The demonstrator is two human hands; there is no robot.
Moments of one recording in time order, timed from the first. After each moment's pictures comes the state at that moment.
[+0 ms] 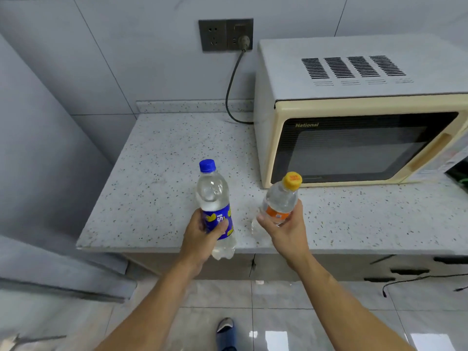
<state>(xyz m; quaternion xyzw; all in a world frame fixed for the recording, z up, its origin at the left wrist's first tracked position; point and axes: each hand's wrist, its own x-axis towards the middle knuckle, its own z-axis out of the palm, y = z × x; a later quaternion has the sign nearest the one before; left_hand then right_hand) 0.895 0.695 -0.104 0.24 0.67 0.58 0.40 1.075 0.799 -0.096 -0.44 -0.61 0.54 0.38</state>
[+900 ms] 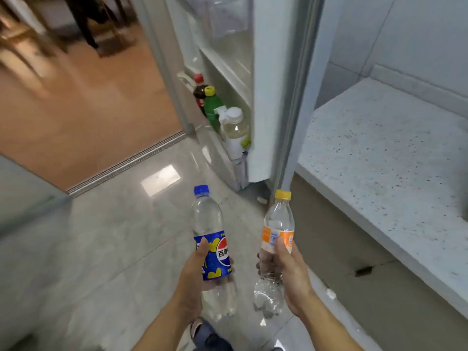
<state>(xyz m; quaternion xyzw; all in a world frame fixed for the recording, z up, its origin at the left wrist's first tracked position) 1.019 0.330 -0.098 -0.25 0.62 0.72 0.21 1.043 0.522 -0.127 -0.22 -0.53 0.82 -0.05</state>
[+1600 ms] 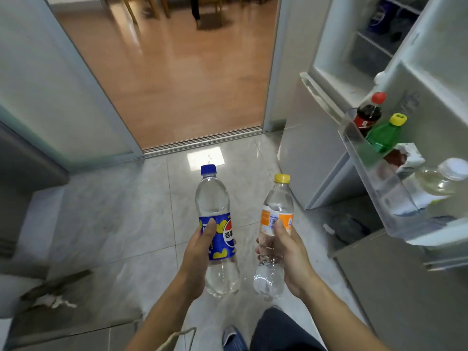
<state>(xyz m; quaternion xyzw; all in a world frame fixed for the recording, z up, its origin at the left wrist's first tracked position) 0.935 0.040 -0.092 -0.29 0.58 0.76 0.05 0.890 0.225 -0.111 -0.11 -0.60 0.76 -0.21</state>
